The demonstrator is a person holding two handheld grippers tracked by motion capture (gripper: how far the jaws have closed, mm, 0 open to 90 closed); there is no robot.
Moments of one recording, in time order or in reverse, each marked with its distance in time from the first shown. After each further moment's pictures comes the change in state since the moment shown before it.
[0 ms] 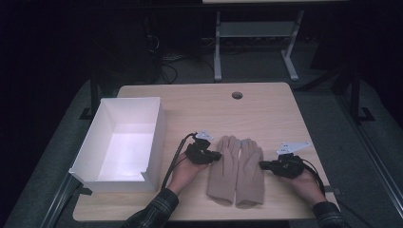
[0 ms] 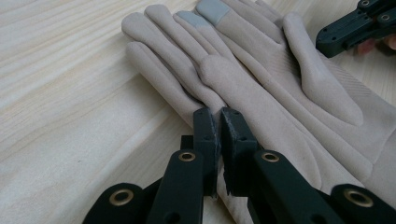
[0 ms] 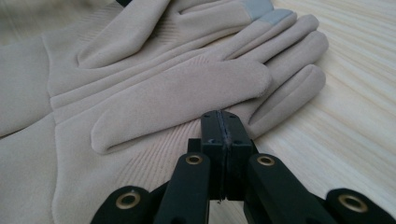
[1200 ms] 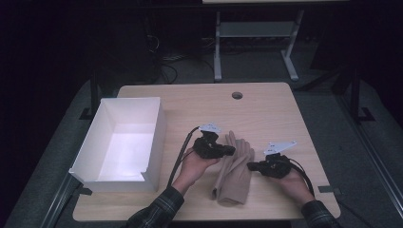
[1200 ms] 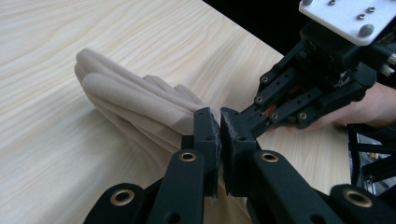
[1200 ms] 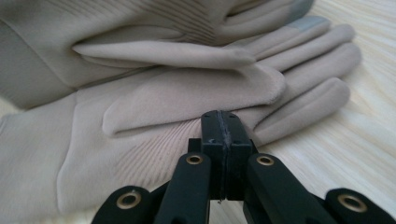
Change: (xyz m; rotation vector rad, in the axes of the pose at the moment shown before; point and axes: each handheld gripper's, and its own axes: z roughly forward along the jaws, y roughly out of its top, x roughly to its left) left arm -0.025 0.035 -0.005 -0.128 -0.172 -0.014; right arm 0.020 0.016 0.025 0.002 0.061 -0.014
